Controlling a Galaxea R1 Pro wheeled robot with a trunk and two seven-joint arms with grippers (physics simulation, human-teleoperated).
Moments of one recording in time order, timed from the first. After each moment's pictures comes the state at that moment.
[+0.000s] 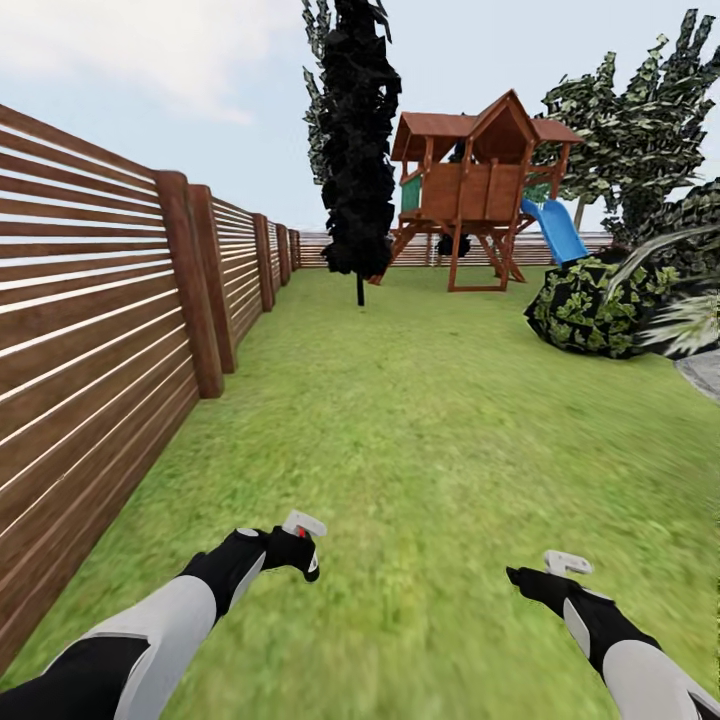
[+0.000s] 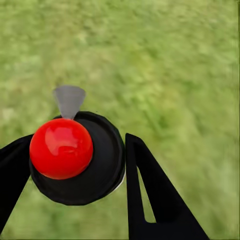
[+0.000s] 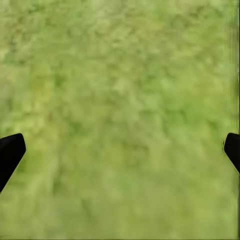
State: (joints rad) left arm -0.84 -0.07 -0.02 -0.22 -0.29 0.17 -0.42; right arm -0.69 -0.14 -0.73 -0.29 0.47 0.09 0.23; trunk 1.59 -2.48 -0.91
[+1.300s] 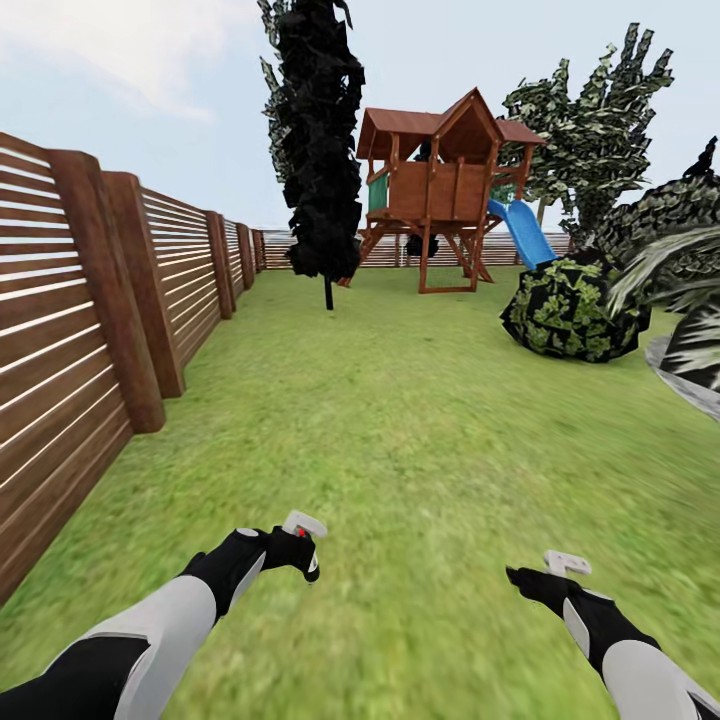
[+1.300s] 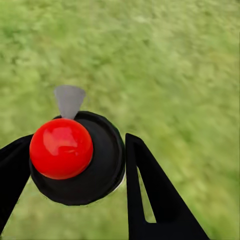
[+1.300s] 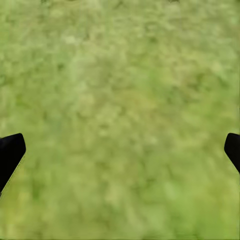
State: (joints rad) left arm -0.84 -0.07 -0.02 -0.22 -0.29 0.17 -0.42; right arm -0.69 -0.14 -0.73 -0.29 0.47 0.09 0.23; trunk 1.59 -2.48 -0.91
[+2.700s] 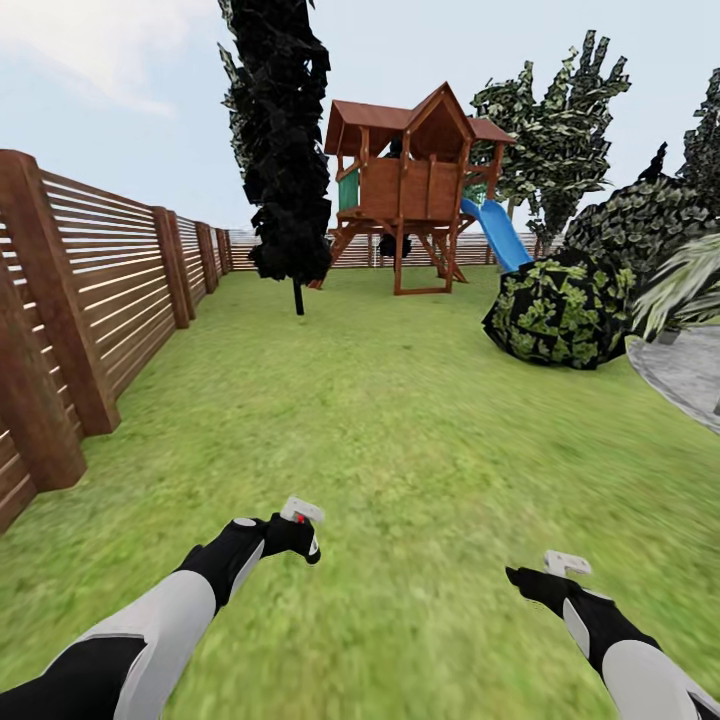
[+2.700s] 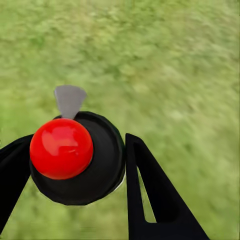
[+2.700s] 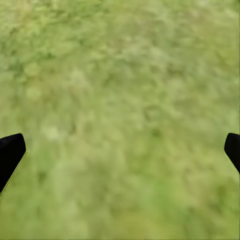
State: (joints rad) left arm -0.84 -0.07 0.02 -0.29 -0.29 0.17 -0.42; right arm -0.69 -0.14 -0.73 -0.29 0.47 0.09 0.23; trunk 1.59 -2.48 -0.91
